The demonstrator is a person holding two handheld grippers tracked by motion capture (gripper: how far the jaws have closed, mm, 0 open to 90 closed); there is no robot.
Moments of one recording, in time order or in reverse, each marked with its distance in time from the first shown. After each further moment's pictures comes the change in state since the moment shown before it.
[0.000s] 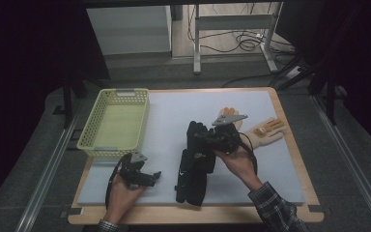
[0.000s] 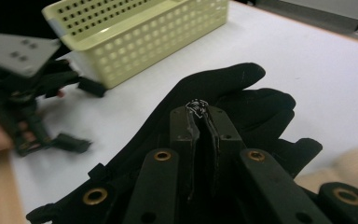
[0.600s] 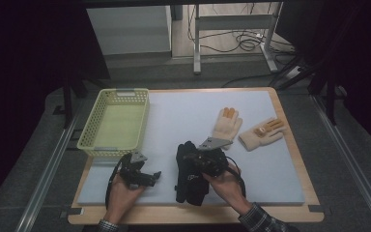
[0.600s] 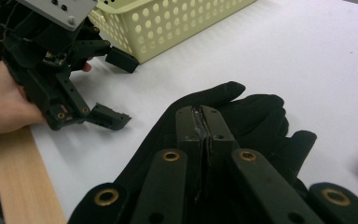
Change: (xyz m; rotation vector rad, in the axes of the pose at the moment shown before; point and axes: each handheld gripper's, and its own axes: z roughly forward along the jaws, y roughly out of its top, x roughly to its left) left arm 0.000 0.000 0.000 0.000 -0.001 -0.002; right arm 0.059 -0.036 0.019 0.009 -0.023 -0.014
